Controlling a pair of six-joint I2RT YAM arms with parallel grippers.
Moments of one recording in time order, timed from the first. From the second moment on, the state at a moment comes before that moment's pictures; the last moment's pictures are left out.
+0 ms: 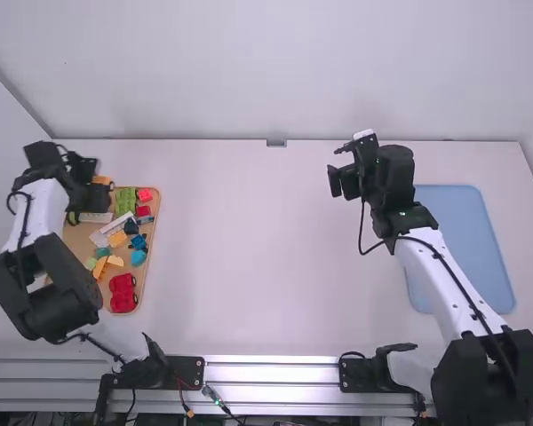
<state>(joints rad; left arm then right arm) 0.53 1.73 1.38 -0.75 0.10 0.49 0.19 1.34 0.98 -0.11 -0.10 -0.21</state>
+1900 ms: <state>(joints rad) -0.50 1.81 1.29 -0.79 0.00 0.70 0.19 1.16 0.98 -0.37 -0.10 -0.21</state>
